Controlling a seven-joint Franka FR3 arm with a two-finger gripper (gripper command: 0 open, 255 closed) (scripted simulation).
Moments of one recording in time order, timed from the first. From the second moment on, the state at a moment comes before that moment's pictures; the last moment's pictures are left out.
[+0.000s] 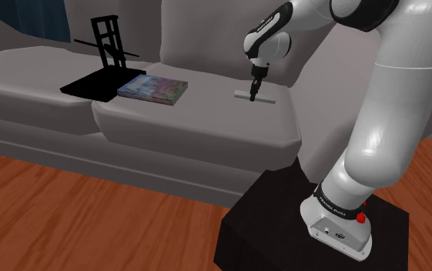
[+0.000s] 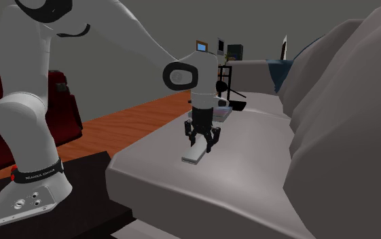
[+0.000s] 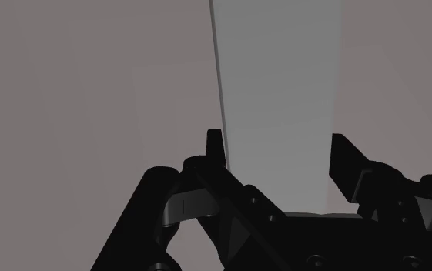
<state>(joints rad) -0.06 0.25 -0.49 -2.05 0.18 2.24 -0.98</state>
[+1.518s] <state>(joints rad) -0.04 0.15 -0.51 -1.97 0.10 2.07 -0.93</state>
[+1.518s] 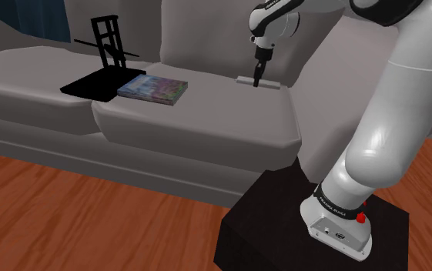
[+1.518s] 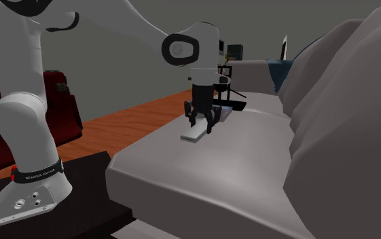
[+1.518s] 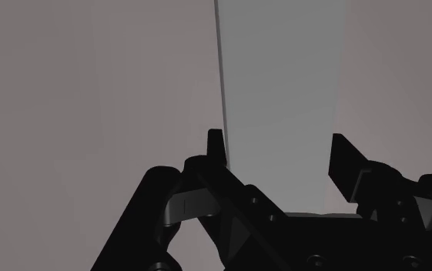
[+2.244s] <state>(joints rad) 0.00 0.26 -0.46 -1.75 0.15 1.96 -0.84</state>
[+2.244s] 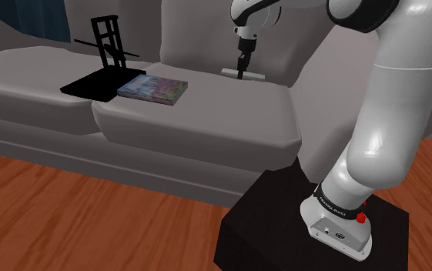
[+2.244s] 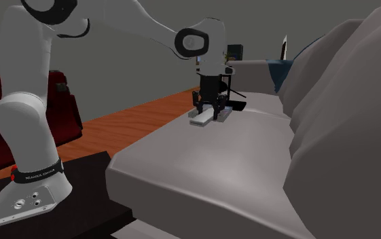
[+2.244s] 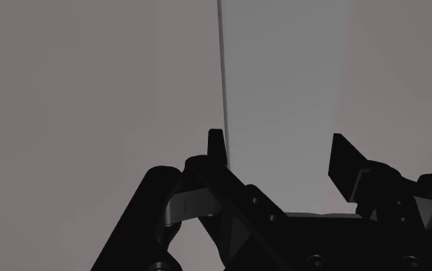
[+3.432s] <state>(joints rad) 0.01 0.60 -0.38 -1.34 0.25 1.87 -0.72</state>
